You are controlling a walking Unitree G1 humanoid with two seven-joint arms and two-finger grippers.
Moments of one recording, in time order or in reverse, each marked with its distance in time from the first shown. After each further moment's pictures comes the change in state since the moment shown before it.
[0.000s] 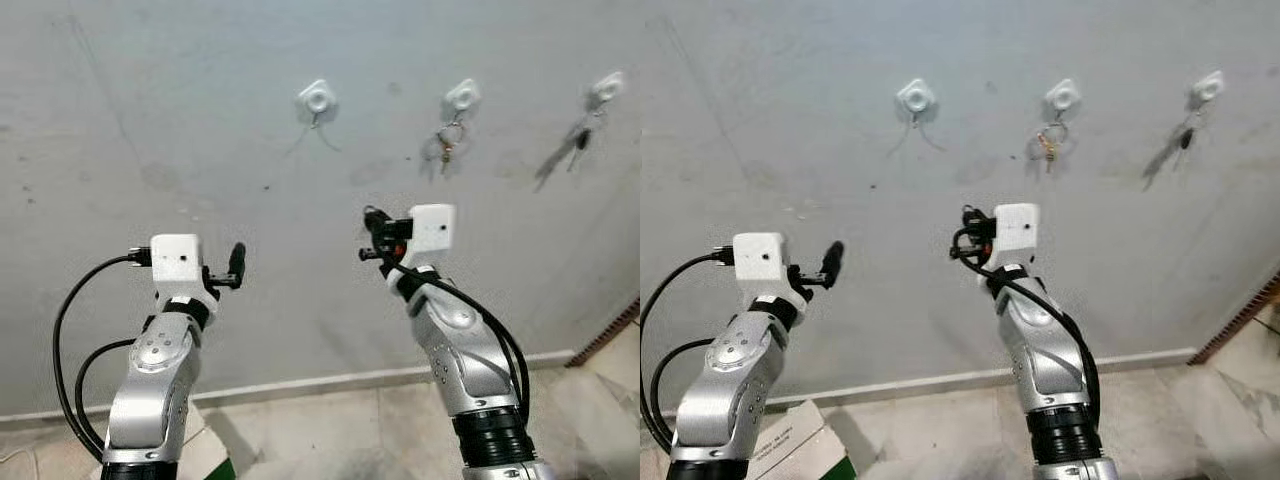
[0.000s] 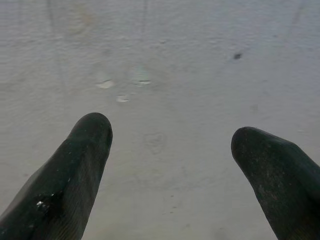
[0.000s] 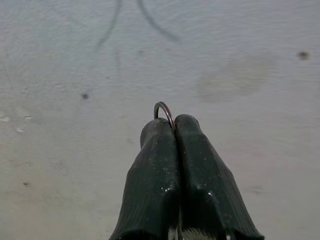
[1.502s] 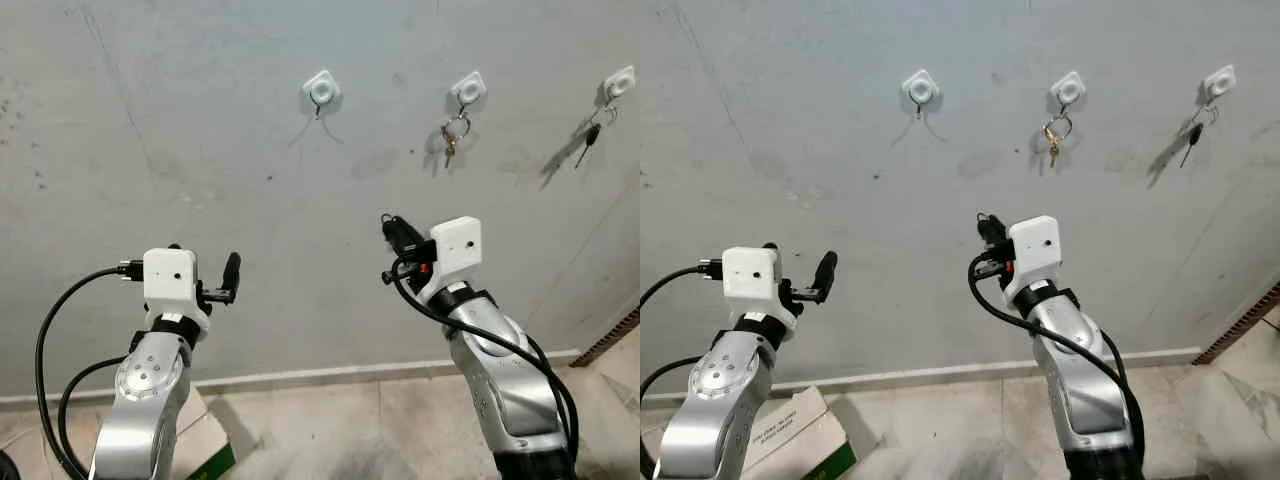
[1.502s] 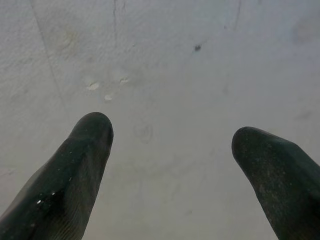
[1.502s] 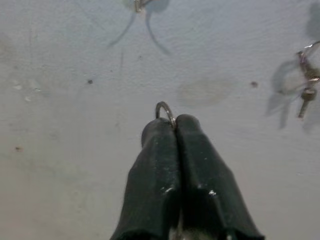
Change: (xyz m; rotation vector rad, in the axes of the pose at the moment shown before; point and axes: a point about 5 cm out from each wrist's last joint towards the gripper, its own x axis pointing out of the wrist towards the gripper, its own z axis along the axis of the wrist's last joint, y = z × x) left arm -0.036 0.010 -0.004 0.128 -0.043 -0.042; right arm -0.052 -0.014 0.016 -0.226 -0.066 0.035
